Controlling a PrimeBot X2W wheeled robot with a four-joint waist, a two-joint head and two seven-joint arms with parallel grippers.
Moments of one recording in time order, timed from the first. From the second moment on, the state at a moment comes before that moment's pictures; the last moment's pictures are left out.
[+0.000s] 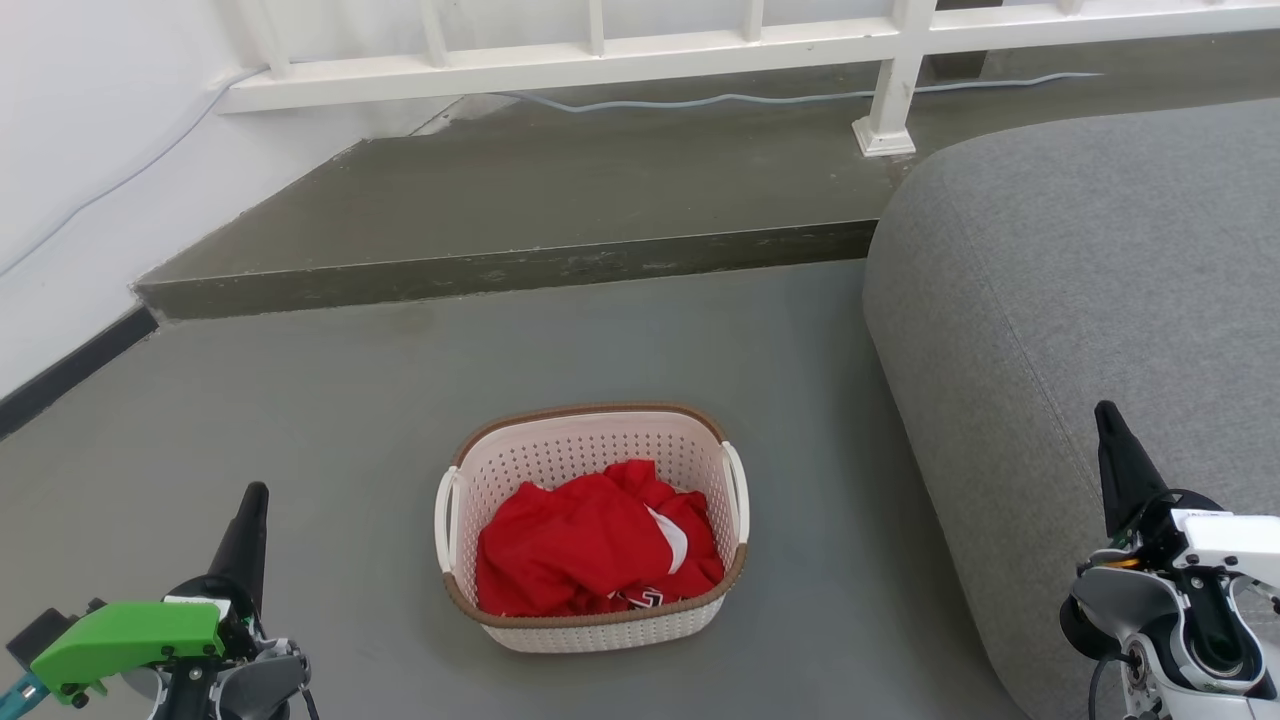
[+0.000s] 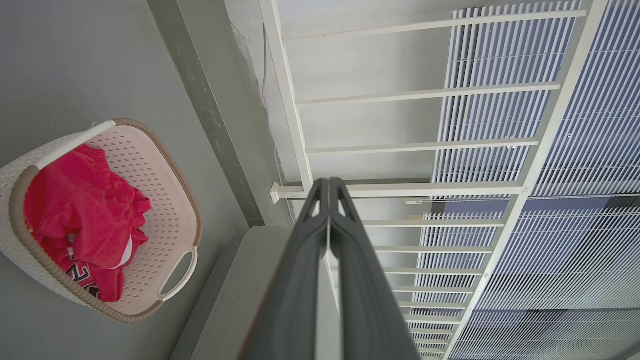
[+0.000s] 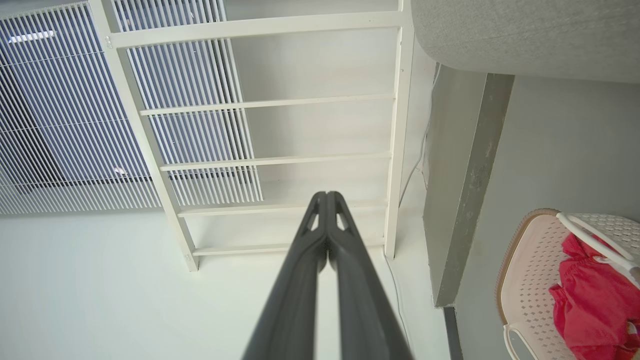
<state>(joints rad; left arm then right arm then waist) -0.06 0.04 0.09 0.28 -1.60 -0.12 0.11 -0.06 -0.05 -0.12 0.28 1.63 0.12 0.10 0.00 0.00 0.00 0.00</state>
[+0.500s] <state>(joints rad) -0.06 0.04 0.09 0.28 -1.60 -0.12 0.11 -0.06 -0.05 -0.12 0.28 1.63 0.12 0.10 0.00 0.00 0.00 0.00</state>
